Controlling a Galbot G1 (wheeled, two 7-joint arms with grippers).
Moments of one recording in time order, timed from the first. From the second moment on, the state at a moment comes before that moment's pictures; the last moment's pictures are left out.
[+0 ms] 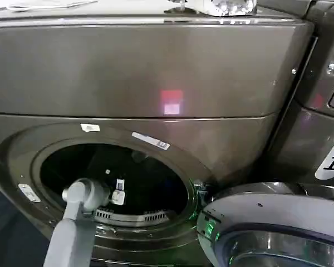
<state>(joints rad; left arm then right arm) 0.82 -1.39 -0.52 -1.64 1.26 -0.08 1.34 -1.64 1.05 2.28 1.54 0.46 -0.11 -0.04</state>
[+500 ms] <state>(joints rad) 0.79 -1.40 -0.52 -1.56 1.23 -0.07 1.35 -1.64 1.05 2.27 1.55 0.46 -0.11 -0.04</state>
